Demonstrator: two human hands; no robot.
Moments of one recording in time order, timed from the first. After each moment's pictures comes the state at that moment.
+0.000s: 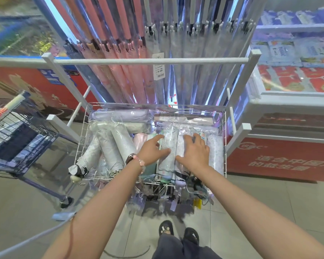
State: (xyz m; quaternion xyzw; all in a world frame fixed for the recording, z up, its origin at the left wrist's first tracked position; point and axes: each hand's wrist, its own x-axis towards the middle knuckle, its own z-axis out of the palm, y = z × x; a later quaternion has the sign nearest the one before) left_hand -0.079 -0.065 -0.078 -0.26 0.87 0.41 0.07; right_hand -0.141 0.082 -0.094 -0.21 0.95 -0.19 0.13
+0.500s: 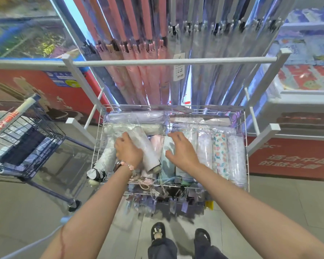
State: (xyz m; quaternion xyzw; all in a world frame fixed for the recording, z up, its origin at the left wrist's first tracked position) left_hand -0.031 -0.166 -0.085 -0.46 0.85 0.26 -0.06; right_hand -0.106 -0.005 -0.082 -0.32 0.88 -0.33 0.13
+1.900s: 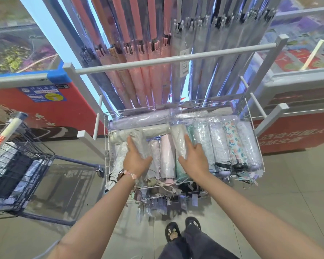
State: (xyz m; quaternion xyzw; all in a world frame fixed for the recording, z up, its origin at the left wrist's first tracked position) left_hand 0.006 -0.224 -0.090 -0.32 0.88 0.35 0.04; right_hand -0.046 -0.041 -0.098 -0.09 0.95 -0.28 0.13
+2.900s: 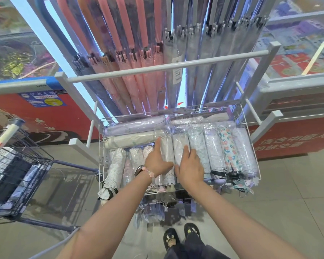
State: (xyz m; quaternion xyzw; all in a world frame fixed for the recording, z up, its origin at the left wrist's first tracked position) left_hand -0.040 -0.162 -0.089 -0.23 0.88 0.39 0.15; right_hand -0.049 -0.040 -0.108 -0.09 0.97 -0.17 0.12
